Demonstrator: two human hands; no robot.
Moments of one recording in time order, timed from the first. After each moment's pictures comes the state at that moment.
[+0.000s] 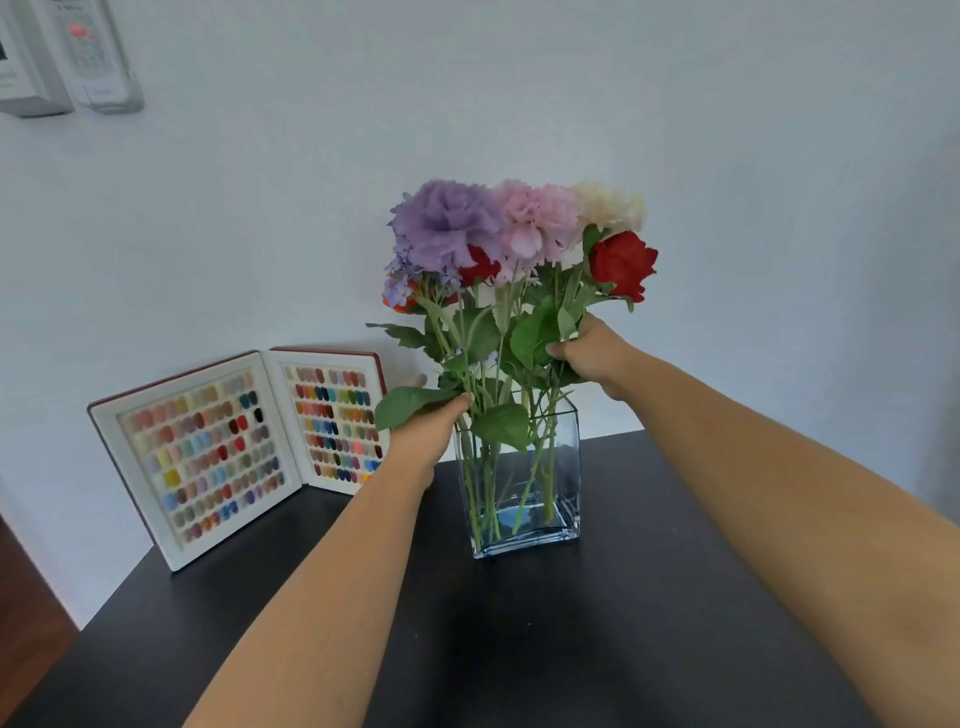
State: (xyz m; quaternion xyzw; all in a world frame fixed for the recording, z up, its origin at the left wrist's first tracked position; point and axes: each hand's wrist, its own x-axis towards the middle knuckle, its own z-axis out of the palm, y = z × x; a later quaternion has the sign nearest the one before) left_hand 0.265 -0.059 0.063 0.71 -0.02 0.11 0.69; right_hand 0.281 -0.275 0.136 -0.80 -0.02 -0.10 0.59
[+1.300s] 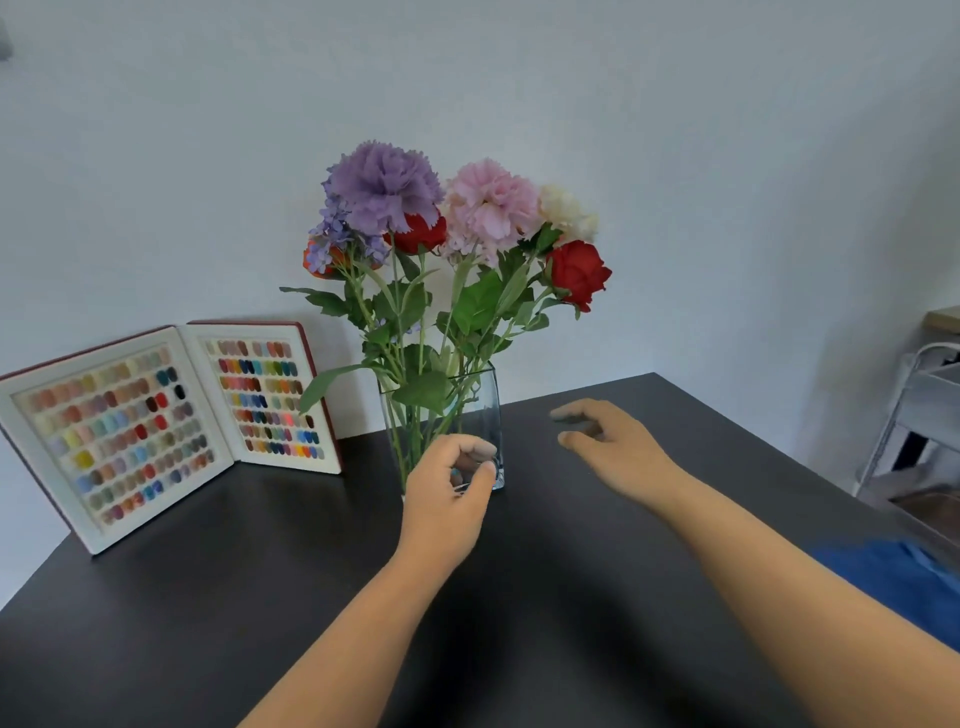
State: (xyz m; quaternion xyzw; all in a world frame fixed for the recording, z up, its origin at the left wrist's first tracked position) left_hand 0.123 -0.133 0.004 0.78 -0.21 0.19 0.56; right_hand 0.117 -0.347 0.032 -0.86 -0.03 -0.14 0.49
